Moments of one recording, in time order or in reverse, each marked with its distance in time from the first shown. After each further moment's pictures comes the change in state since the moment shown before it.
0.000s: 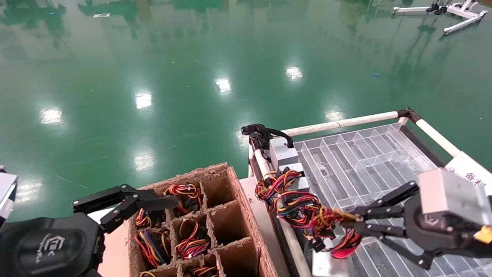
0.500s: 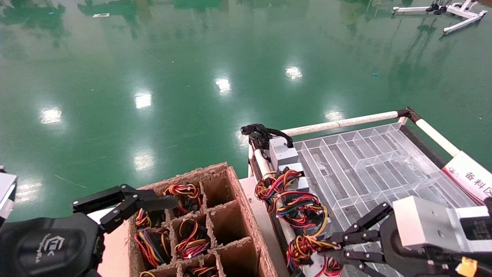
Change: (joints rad) left arm 0.000 0.000 0.001 0.000 -0.001 0.000 0.000; right arm -0.004 -0.064 -0.030 -0.020 0.031 -0.057 -0.044
